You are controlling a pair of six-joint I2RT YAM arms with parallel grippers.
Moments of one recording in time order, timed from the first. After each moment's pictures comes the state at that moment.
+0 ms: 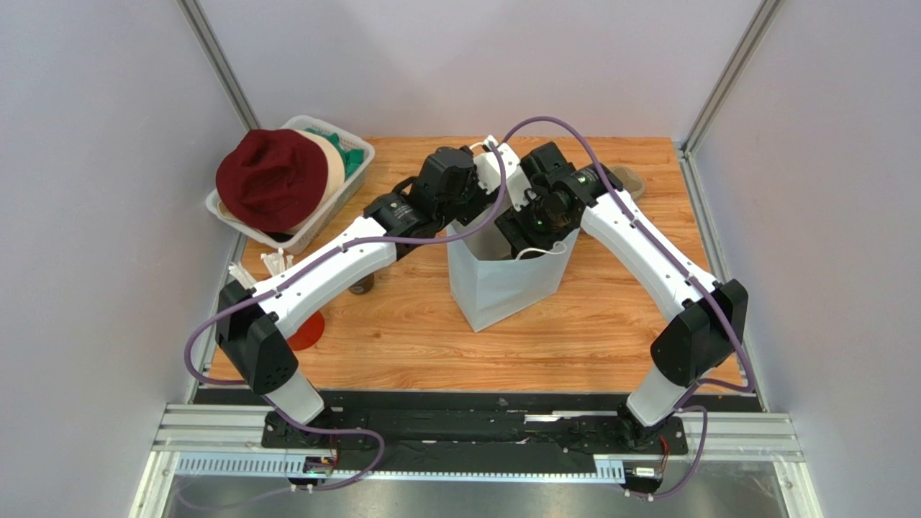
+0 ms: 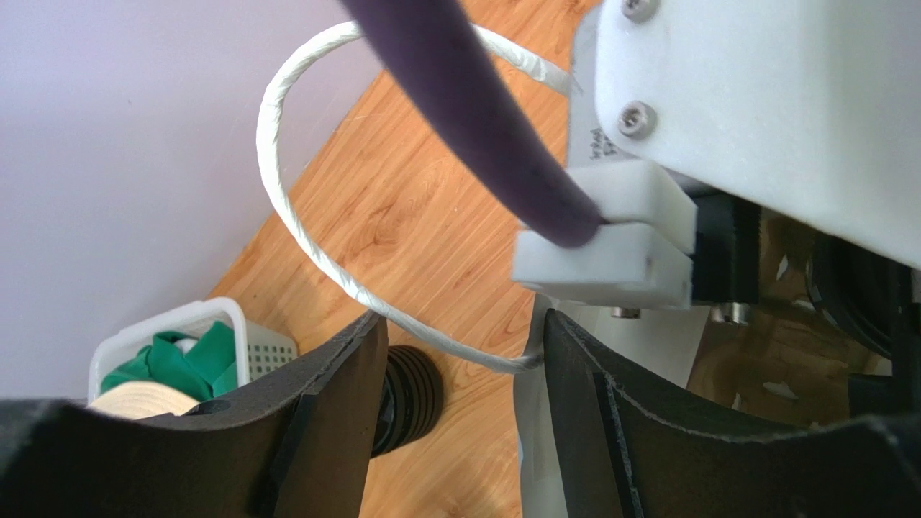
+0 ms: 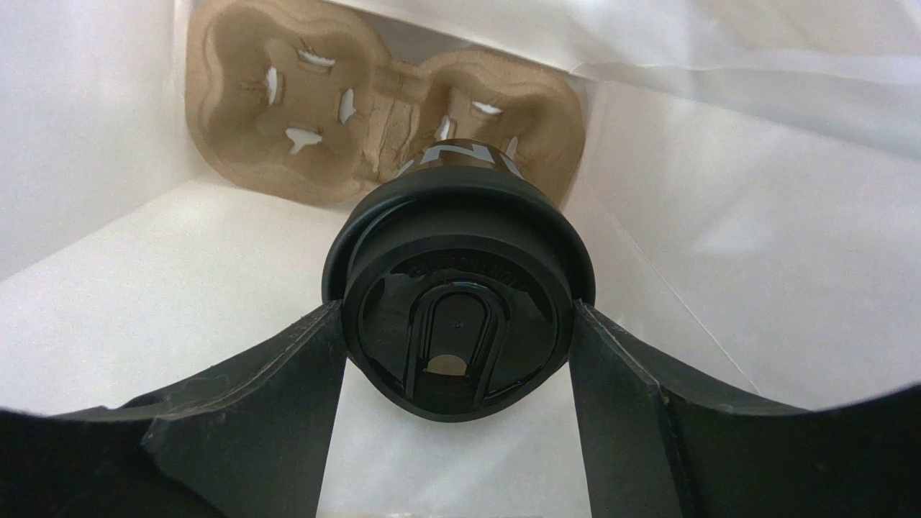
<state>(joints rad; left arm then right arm) -0.79 1.62 1.55 -0.38 -0.28 0.39 0.55 1.66 1.67 -1.14 -0.05 -0.20</state>
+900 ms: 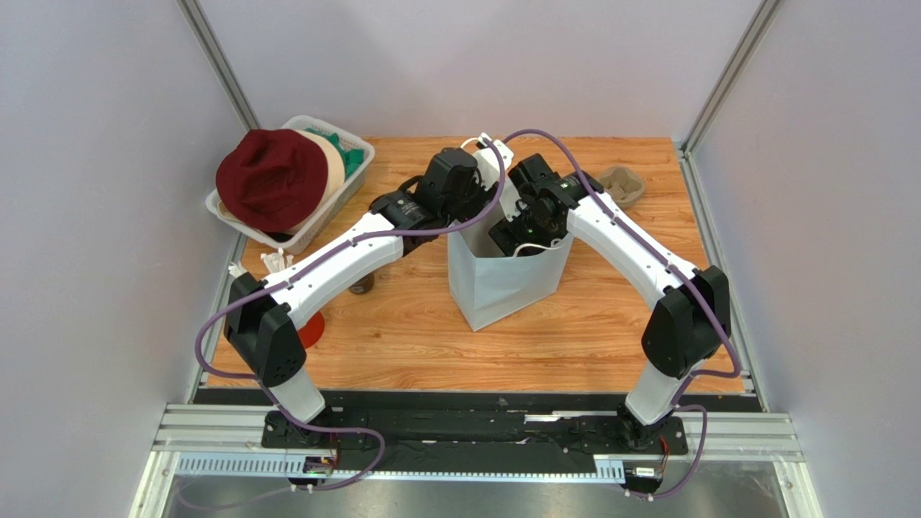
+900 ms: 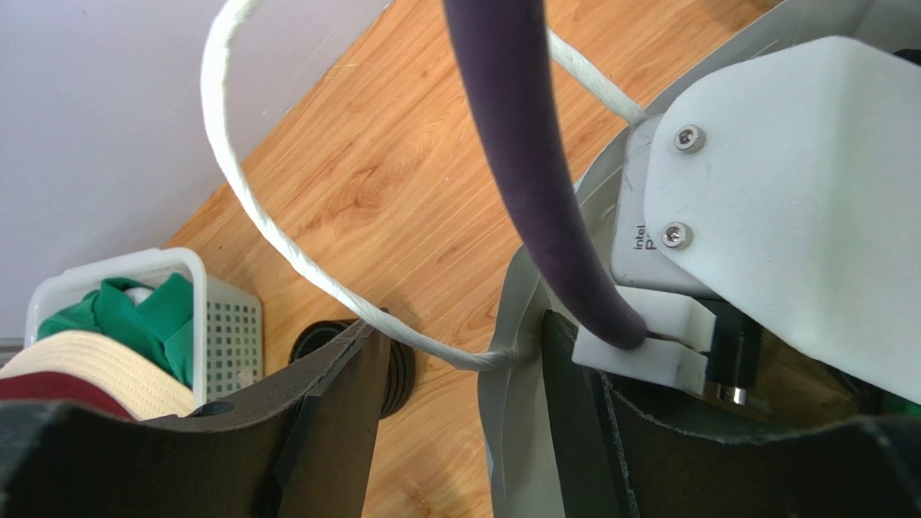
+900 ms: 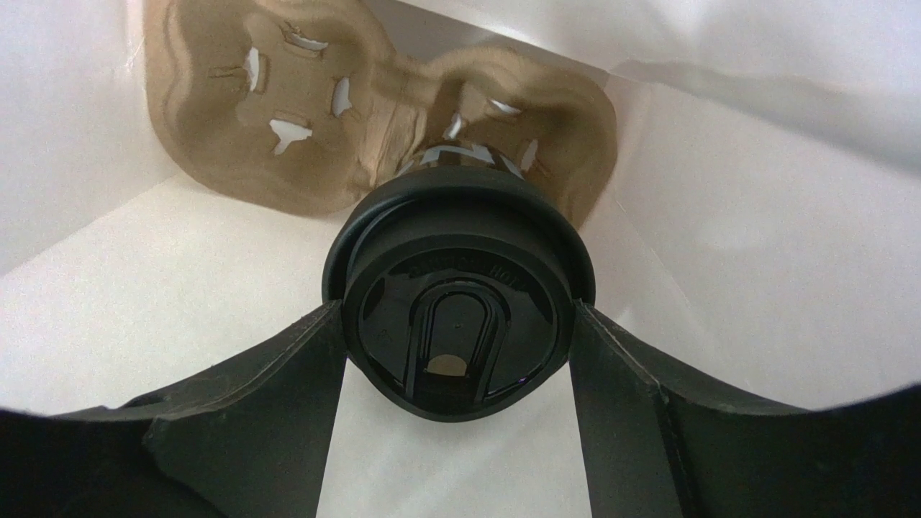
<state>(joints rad) -0.77 1.67 1.56 -0.39 -0.33 0.27 0.56 1.72 1.60 -1.08 -0.05 -0.20</state>
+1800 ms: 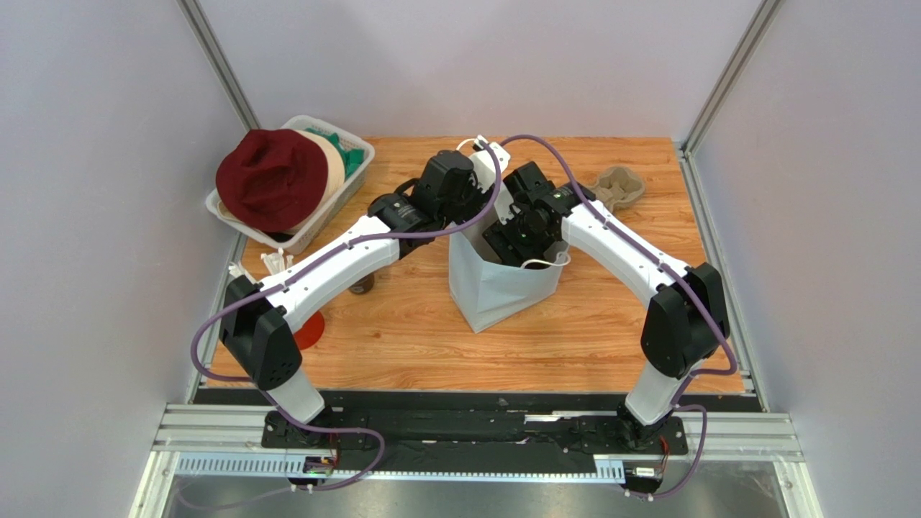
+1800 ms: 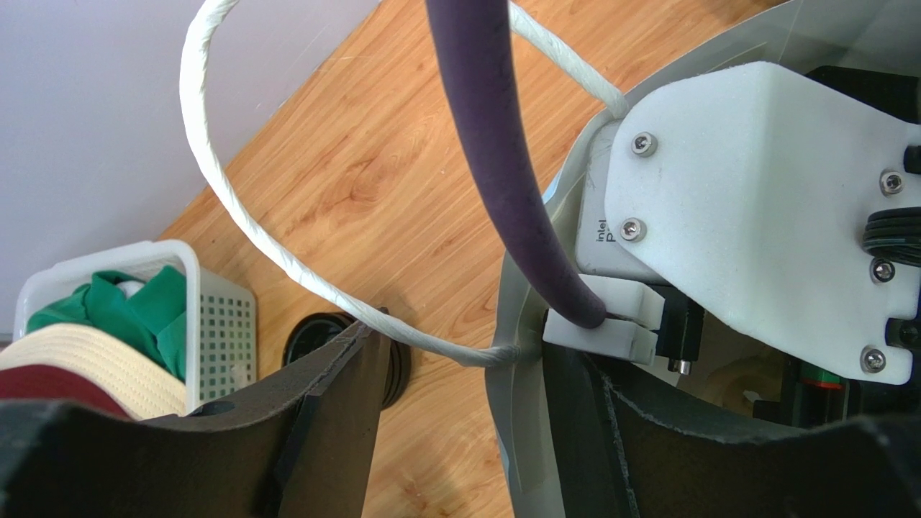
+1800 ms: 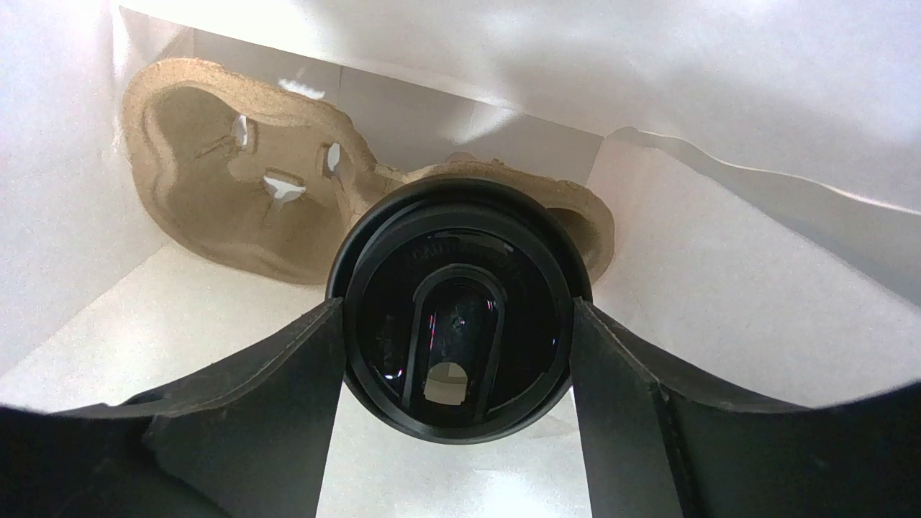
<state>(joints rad) -0.77 1.64 1.52 -0.38 -0.32 0.26 0.58 1.72 1.50 -0.92 -0.05 -0.19</state>
